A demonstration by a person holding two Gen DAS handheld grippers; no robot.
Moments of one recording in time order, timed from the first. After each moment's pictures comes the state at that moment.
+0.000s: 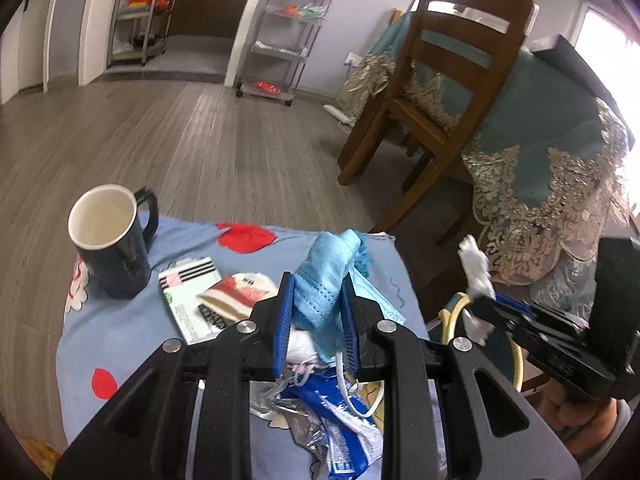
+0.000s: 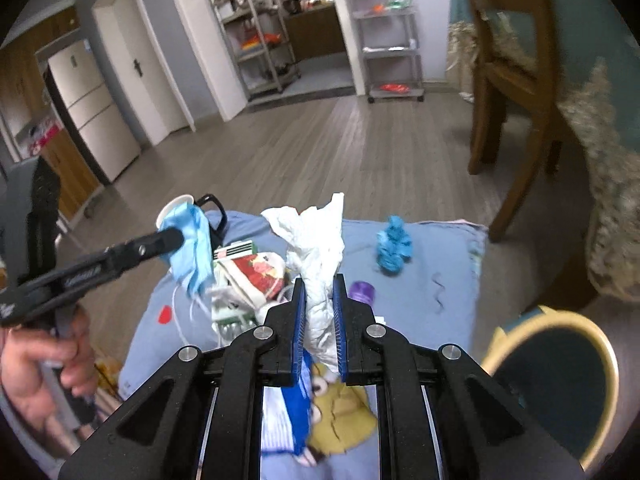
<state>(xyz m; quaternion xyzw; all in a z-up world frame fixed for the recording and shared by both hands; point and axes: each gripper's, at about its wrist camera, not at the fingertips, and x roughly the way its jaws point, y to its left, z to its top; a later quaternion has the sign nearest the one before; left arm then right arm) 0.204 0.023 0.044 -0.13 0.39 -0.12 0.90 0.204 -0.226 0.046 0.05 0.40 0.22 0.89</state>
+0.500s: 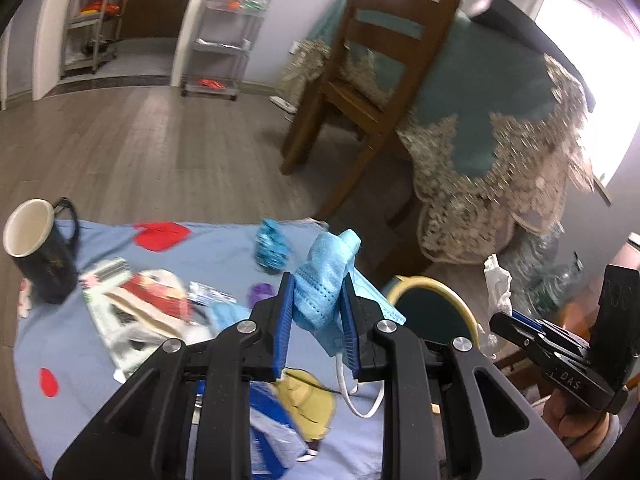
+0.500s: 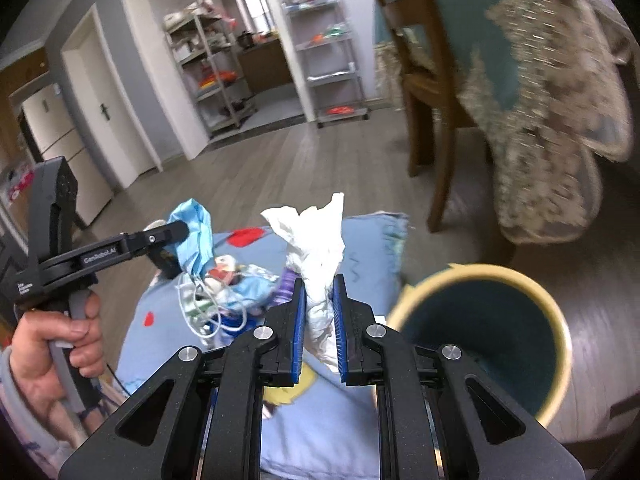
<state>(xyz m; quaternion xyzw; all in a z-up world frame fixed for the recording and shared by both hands) 0.197 -0.066 0.052 -0.12 0.39 -0.21 0.89 0.133 -0.326 0.056 0.09 0.37 0.14 0.91</state>
